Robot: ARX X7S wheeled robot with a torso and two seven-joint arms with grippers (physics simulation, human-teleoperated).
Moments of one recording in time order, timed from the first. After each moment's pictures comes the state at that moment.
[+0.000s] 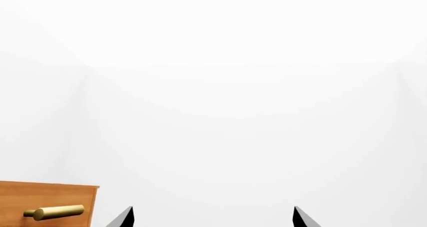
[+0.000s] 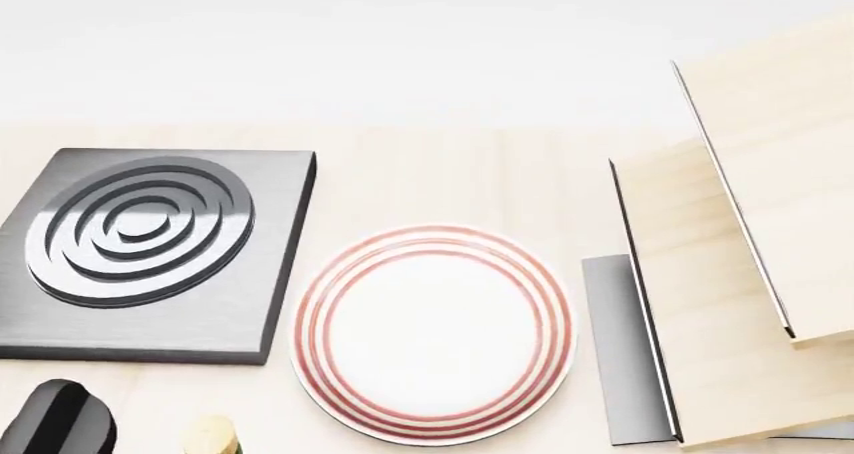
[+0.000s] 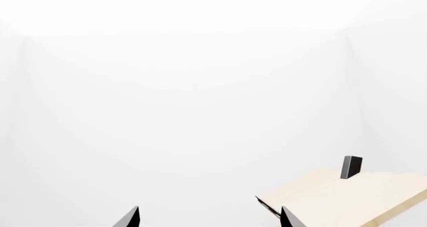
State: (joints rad) left arm 0.49 -0.30 0.14 0.63 0.05 0.58 -0.43; right arm -0.43 0.28 -0.16 -0.56 0.03 -0.49 0.34
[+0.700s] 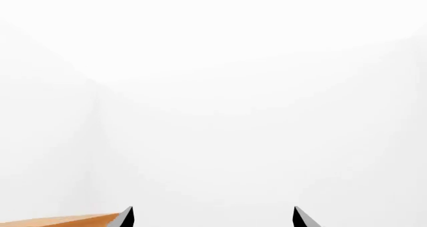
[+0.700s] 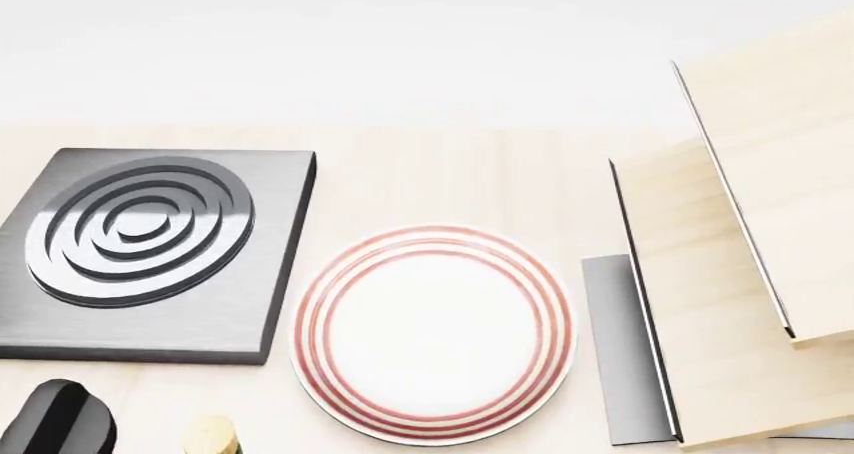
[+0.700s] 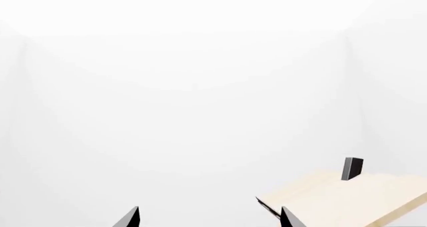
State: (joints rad) left arm 0.40 -0.37 0.02 0.90 0.01 0.18 -0.42; right arm -0.42 0.29 -0.17 -0.56 0.02 -0.48 0.35
